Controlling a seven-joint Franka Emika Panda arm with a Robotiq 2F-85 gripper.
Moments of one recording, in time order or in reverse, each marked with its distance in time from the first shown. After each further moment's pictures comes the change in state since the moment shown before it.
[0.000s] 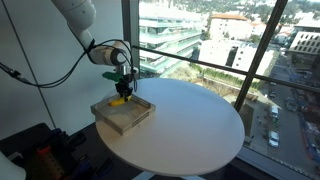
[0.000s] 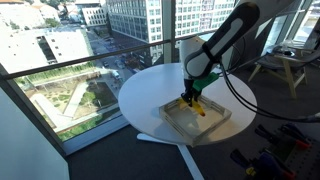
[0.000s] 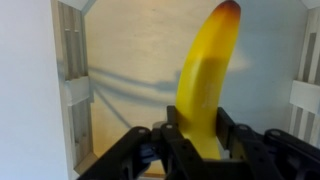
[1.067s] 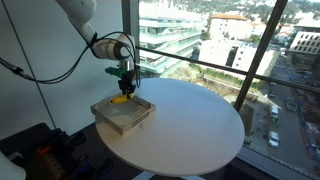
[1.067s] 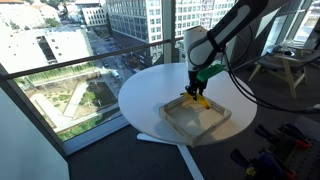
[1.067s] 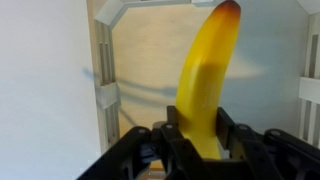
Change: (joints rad) arm -0.047 -0.064 0.000 0.000 0.000 -0.097 0.000
